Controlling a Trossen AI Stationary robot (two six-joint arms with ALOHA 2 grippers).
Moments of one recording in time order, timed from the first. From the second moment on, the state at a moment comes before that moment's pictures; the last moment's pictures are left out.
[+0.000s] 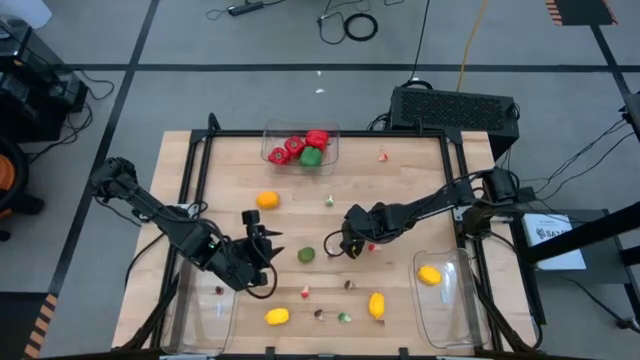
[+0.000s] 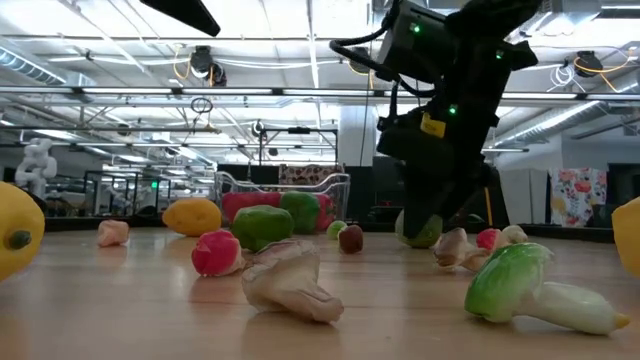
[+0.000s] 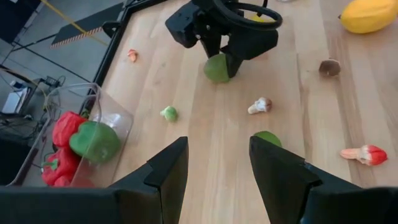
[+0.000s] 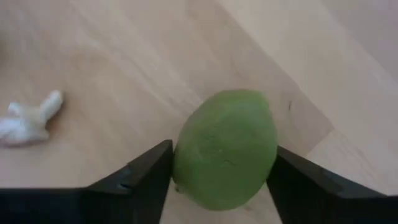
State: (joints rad) left arm -0.59 1.37 1.08 -0.65 -0.75 -0.28; right arm 0.14 1.78 1.00 -0.48 0.26 0.86
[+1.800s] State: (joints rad) left arm -0.59 1.37 1.08 -0.65 -0.76 -0.28; right arm 1.03 1.70 1.37 -1.56 0.12 1.22
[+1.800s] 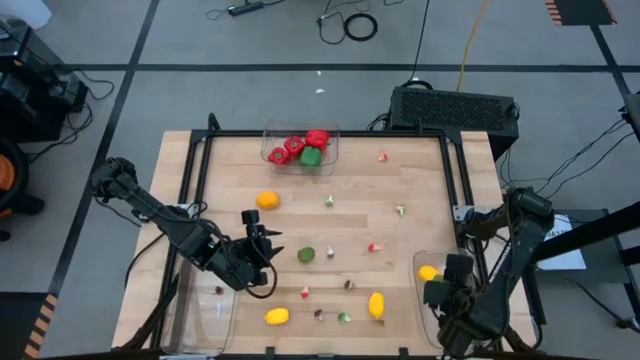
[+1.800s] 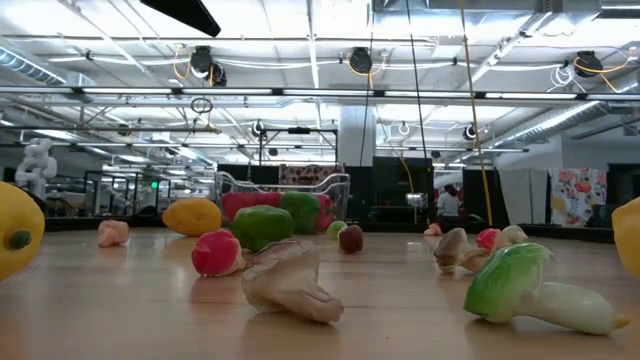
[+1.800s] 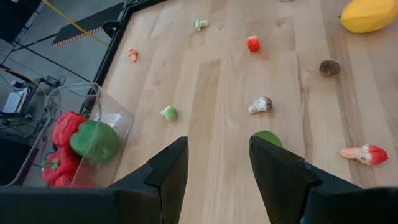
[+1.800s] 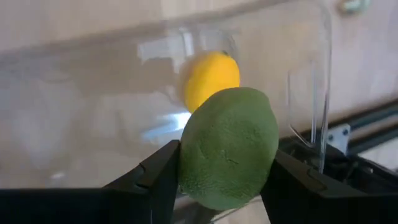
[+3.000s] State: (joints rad) left arm -0.41 1.48 1.08 -0.52 -0.64 -0.35; right arm 1.03 1.65 1.59 -1.55 0.45 1.33
